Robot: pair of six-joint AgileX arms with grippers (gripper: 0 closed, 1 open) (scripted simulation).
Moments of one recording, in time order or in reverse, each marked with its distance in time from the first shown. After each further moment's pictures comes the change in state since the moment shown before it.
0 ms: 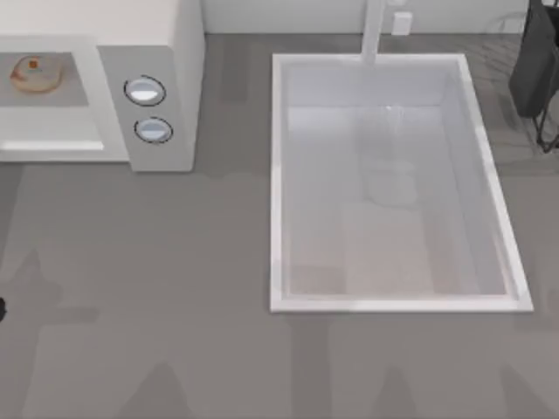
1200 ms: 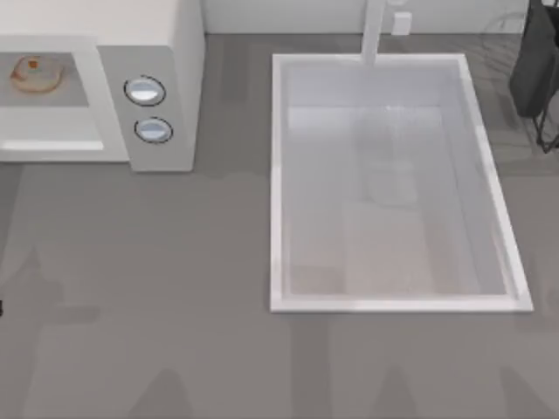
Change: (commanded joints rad) left arm -0.010 -0.040 0.026 -0.073 -0.012 -0.001; right arm 0.000 0.000 0.000 0.000 0.000 0.000
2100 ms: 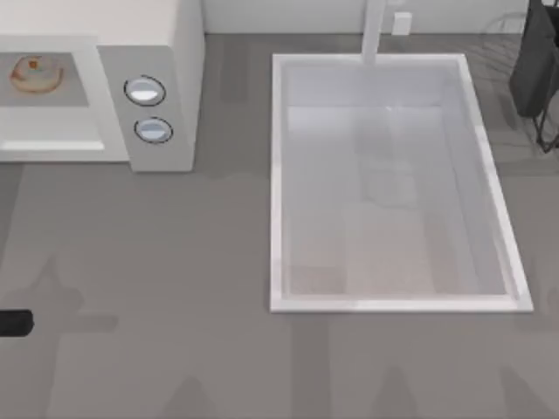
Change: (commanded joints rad) left arm -0.300 -0.123 0.000 -0.126 -0.303 0.004; right arm 0.000 0.000 0.000 0.000 0.000 0.000
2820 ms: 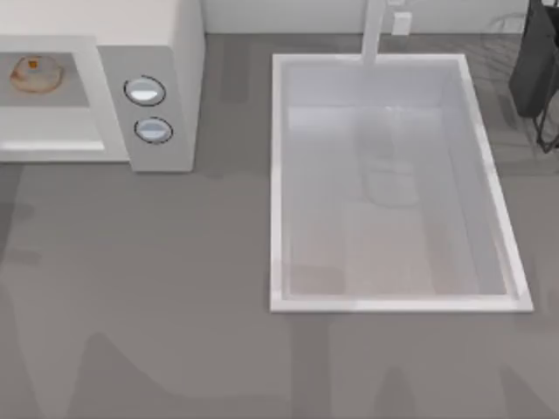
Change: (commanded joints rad) left arm 0.599 0.887 0.686 -0.355 0.404 0.481; right arm 0.000 0.000 0.000 0.000 0.000 0.000
